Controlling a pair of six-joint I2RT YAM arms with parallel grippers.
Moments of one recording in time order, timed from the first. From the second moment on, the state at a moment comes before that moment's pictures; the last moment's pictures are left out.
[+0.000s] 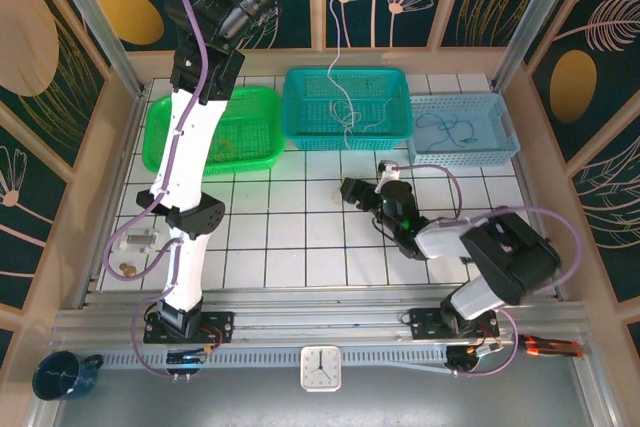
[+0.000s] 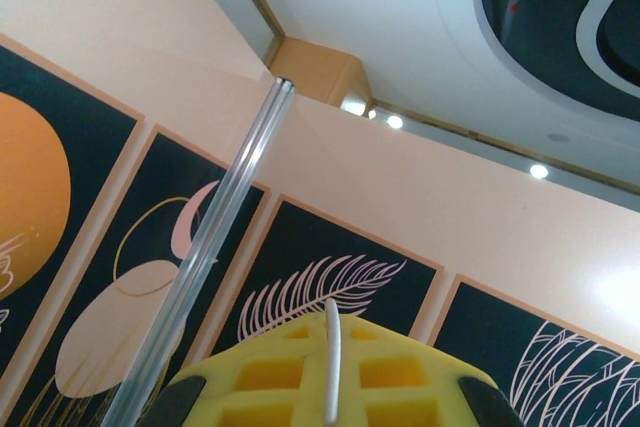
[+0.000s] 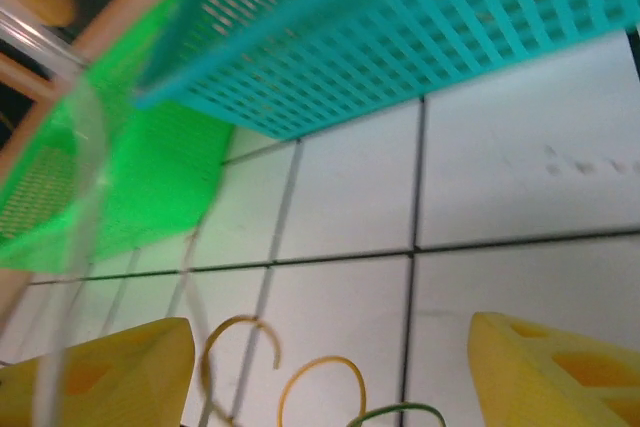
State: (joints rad) left arm -0.53 2.16 2.98 -0.24 0.43 -0.80; right arm 0.64 1.45 0.41 0.74 0.06 0.70
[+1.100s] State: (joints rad) left arm -0.53 2.16 2.98 -0.34 0.51 -0.76; right arm 0.59 1.39 0.65 0.38 -0.12 0.43
